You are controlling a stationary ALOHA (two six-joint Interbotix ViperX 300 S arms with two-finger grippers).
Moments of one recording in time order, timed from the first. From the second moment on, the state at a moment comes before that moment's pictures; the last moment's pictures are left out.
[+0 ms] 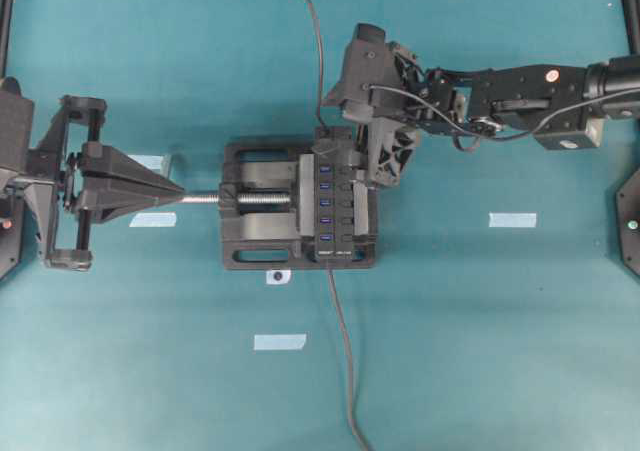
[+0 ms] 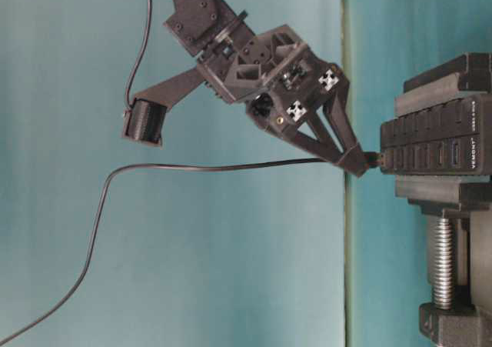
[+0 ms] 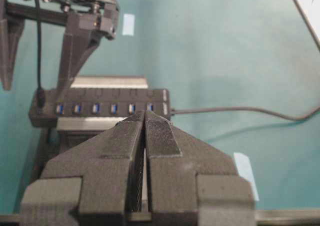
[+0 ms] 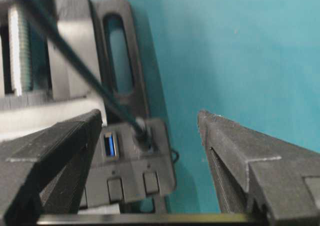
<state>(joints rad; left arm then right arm) -0.02 -0.70 1.10 0.01 -0.14 -0.05 -0.23 0.09 0.59 0.00 -0.01 -0.09</state>
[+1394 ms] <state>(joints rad) -0.02 -0.71 1.10 0.01 -0.14 -0.05 -0.22 0.10 0.57 0.00 0.10 -0.09</state>
